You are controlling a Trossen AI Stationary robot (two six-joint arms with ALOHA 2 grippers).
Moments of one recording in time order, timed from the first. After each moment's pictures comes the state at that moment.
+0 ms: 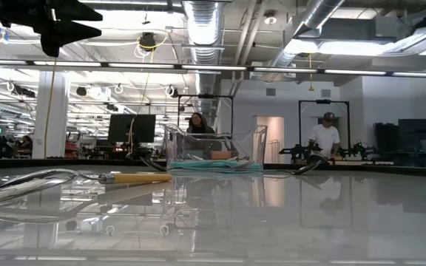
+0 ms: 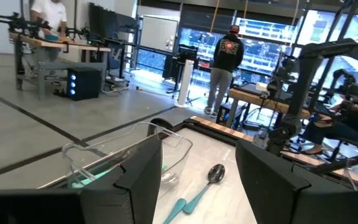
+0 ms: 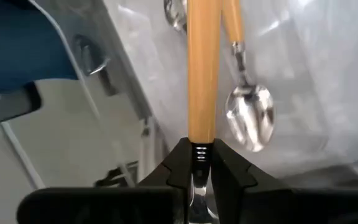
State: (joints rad) left arm -0.28 0.25 0.35 -0.07 -0.80 -0.20; right arm 1.22 1.49 1.14 -0.93 0.11 1.64
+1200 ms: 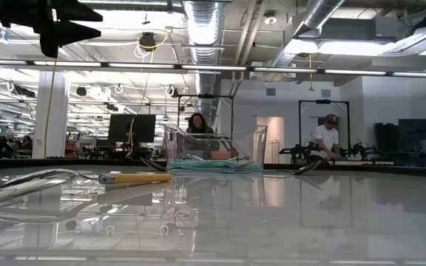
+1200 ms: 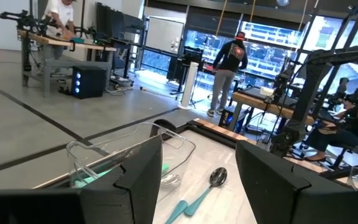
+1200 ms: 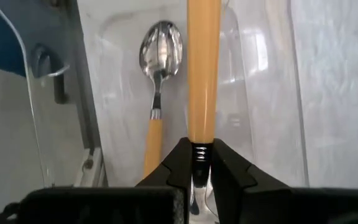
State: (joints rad) left arm -0.28 0.25 0.35 -0.06 -0.82 -0.22; right arm 1.18 1.51 1.14 -1.02 0.26 1.33
